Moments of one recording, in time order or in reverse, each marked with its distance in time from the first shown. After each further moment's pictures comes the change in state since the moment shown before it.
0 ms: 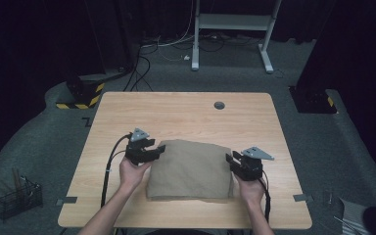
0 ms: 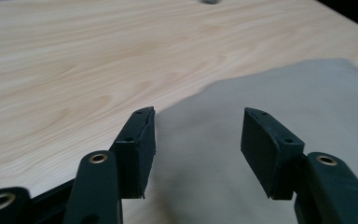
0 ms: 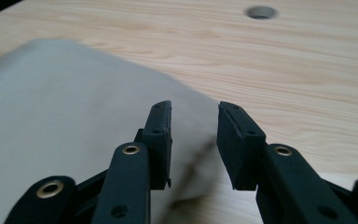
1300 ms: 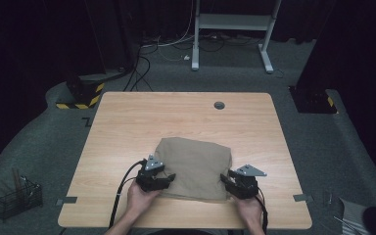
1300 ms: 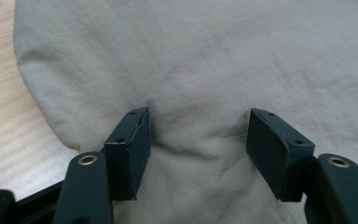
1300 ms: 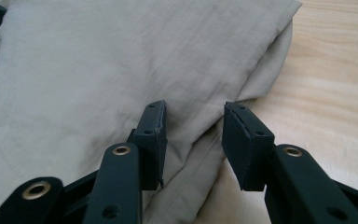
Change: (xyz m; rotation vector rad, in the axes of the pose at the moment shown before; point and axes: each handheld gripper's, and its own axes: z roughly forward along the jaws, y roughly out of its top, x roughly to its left) left arm -0.033 -0.062 0.019 0.119 -0.015 0.019; right arm 0.012 -0.048 0.001 0.127 0.039 -0.019
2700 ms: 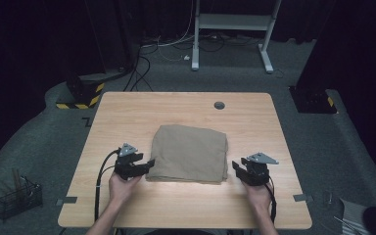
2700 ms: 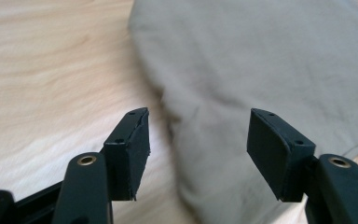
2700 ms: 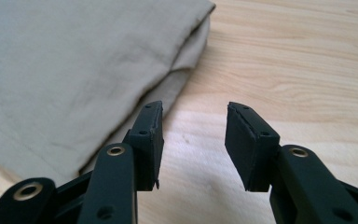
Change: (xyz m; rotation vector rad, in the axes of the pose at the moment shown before) left arm 0.061 -0.003 -0.043 -0.065 0.082 -0.147; right arm -0.040 0.021 -0.009 -0.032 -0.099 0.039
